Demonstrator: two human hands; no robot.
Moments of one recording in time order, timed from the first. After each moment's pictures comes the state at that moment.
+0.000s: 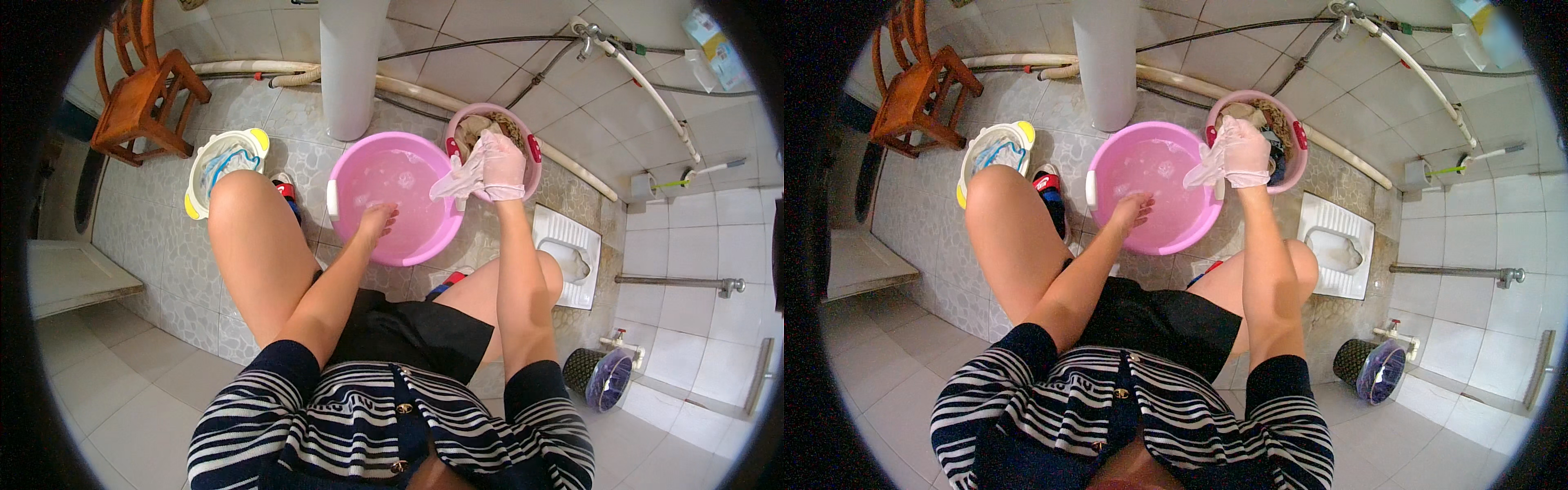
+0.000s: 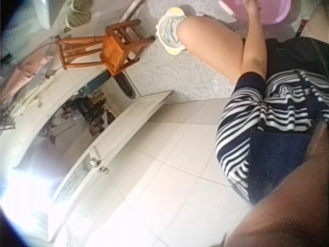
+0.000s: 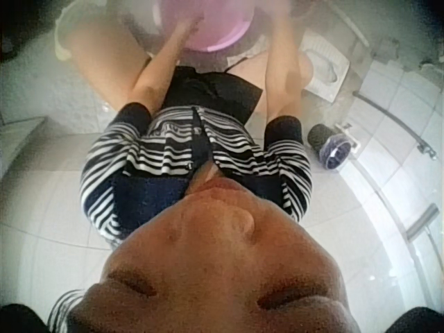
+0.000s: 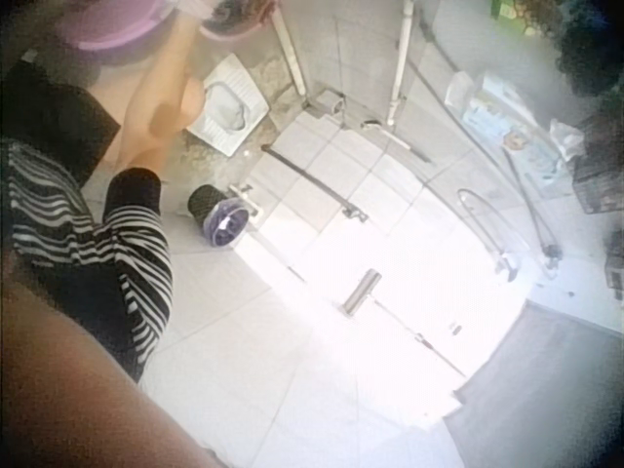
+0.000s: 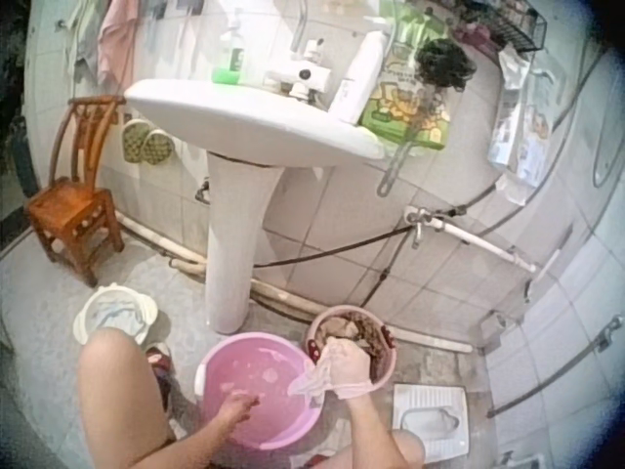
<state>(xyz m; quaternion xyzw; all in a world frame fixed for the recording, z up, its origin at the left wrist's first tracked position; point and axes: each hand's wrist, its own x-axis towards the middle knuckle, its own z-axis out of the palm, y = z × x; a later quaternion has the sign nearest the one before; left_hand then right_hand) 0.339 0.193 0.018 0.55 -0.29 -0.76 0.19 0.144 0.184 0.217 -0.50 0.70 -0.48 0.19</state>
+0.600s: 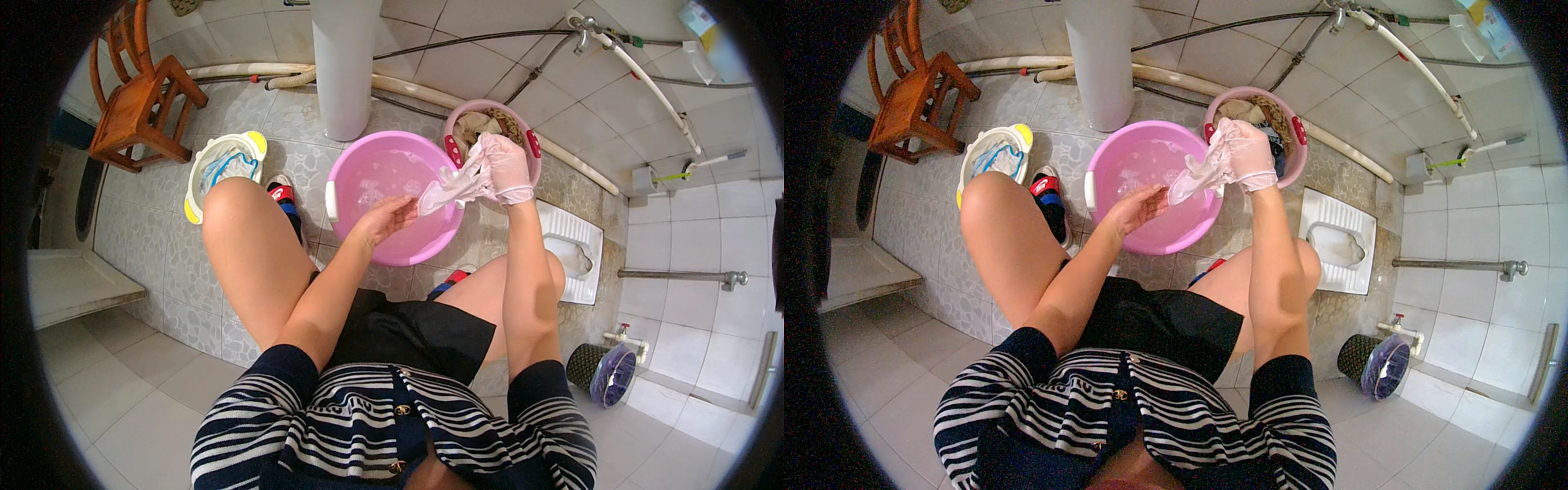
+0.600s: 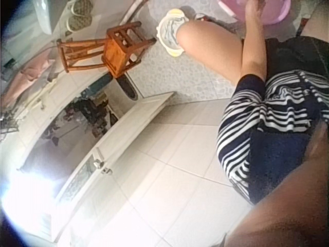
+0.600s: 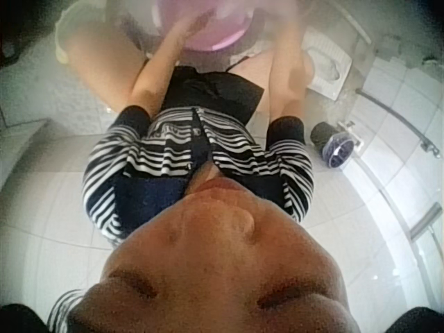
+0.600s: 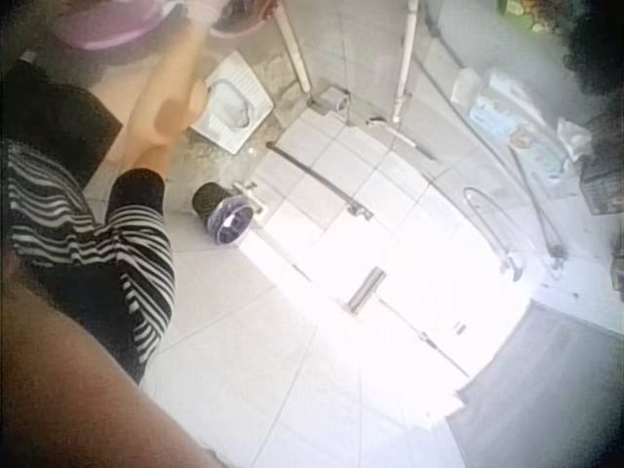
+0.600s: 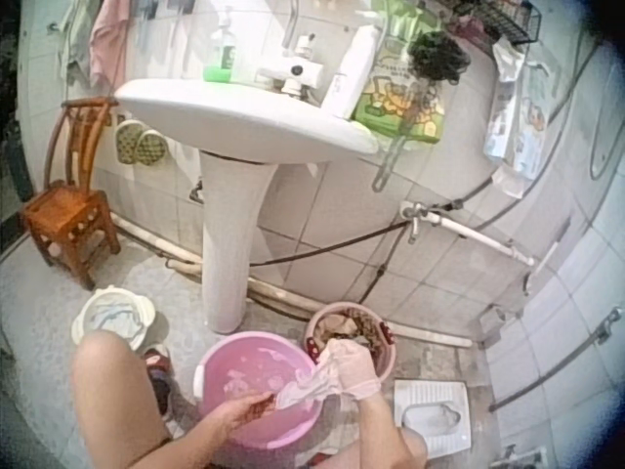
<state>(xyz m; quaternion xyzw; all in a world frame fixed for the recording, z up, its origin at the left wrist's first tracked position) 0.330 0.187 0.055 0.34 -0.20 -0.89 0.22 0.112 0.189 0.200 -0.44 0.58 -0.54 0.42</state>
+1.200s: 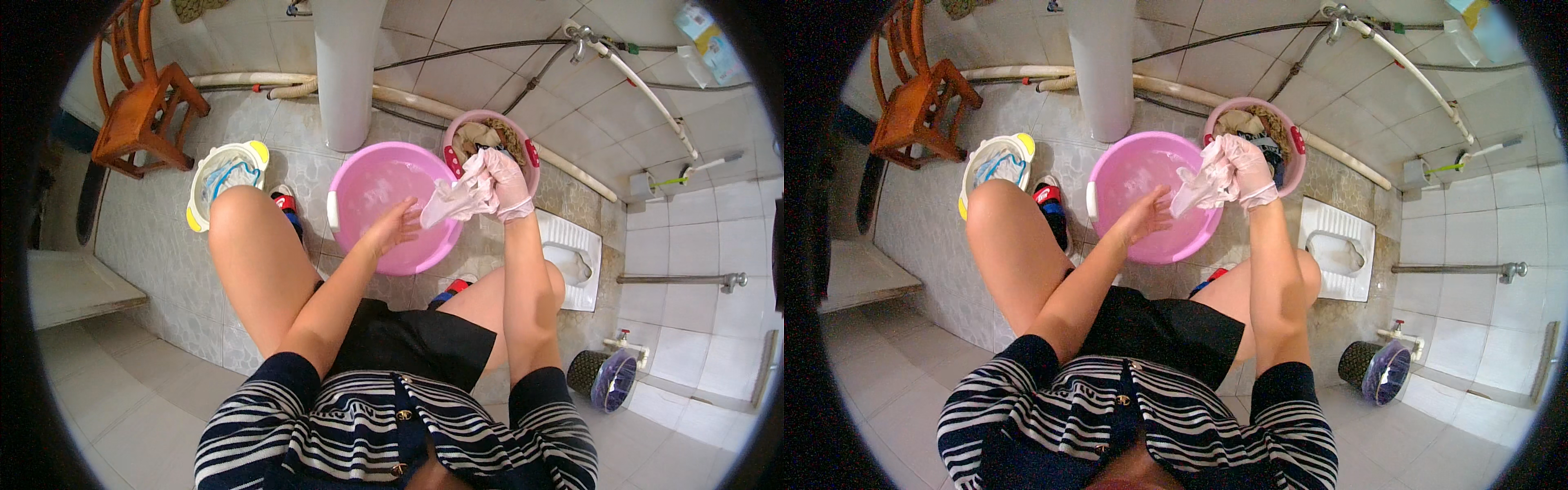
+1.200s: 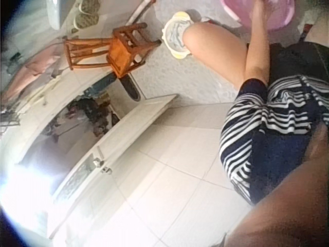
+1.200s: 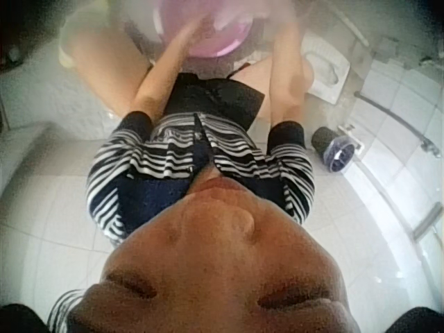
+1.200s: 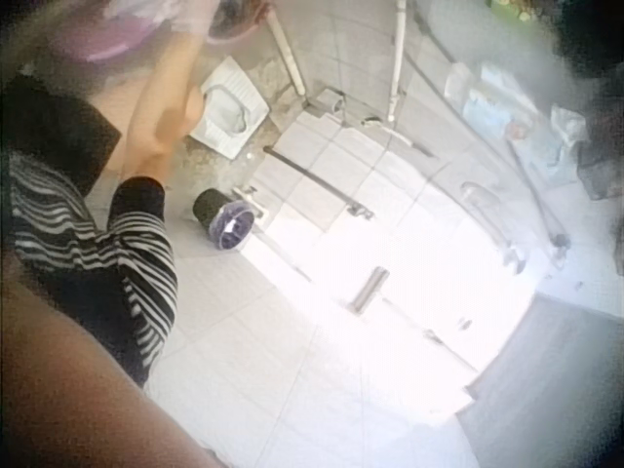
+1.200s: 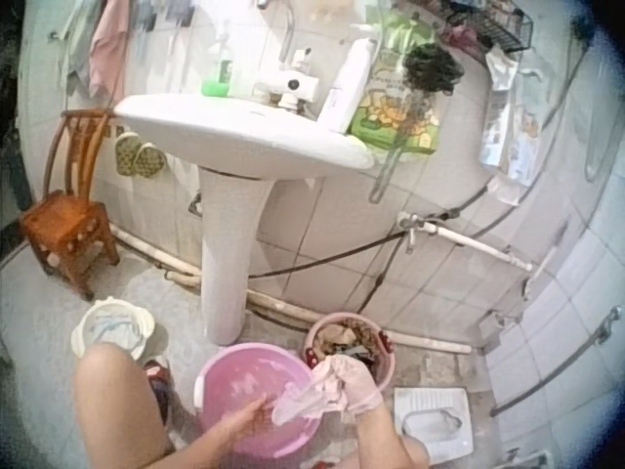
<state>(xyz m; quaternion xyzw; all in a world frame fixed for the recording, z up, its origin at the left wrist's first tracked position) 0.322 0.189 0.073 0.39 -0.22 -0.87 0.21 0.127 0.200 0.215 -0.33 0.45 -0.58 0.59</state>
